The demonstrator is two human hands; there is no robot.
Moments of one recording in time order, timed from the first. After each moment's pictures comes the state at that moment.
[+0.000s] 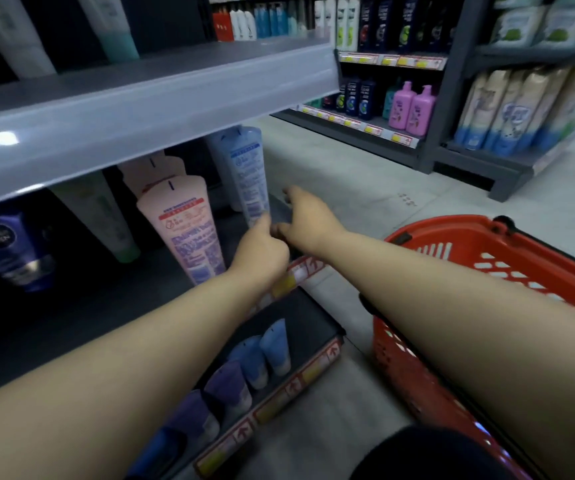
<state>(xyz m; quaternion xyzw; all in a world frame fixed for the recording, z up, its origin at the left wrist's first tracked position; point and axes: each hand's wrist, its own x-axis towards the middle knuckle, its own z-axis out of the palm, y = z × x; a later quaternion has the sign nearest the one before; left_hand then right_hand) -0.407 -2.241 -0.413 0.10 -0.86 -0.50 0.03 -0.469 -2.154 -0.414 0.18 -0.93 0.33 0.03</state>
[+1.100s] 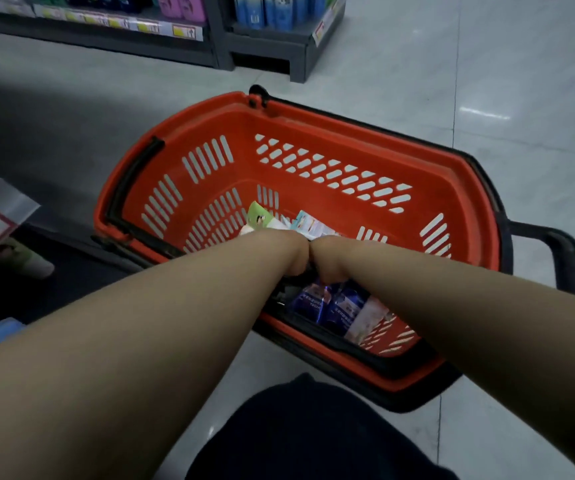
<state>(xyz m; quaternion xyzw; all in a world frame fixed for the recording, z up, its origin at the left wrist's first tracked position) -0.386 -1.918 -0.559 -0.36 -0.84 0.21 -0.34 -0.342 -1.837 -0.579 -0.01 -0.94 0.04 -0.33</state>
